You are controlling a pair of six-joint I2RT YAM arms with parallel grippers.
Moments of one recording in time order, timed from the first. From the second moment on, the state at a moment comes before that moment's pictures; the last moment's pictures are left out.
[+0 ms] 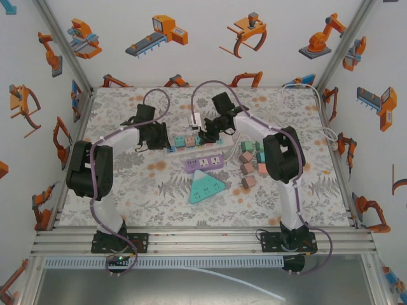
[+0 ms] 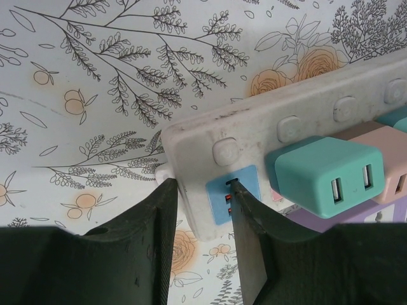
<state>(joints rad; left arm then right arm) -0.32 1.82 1.18 -0.35 0.17 -0.32 0.52 2.17 1.72 -0.58 -0.77 -1.10</state>
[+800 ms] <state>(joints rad) -0.39 1.81 1.19 -0.35 0.00 -0.27 0.52 2.20 1.90 -0.73 -0.77 -1.05</state>
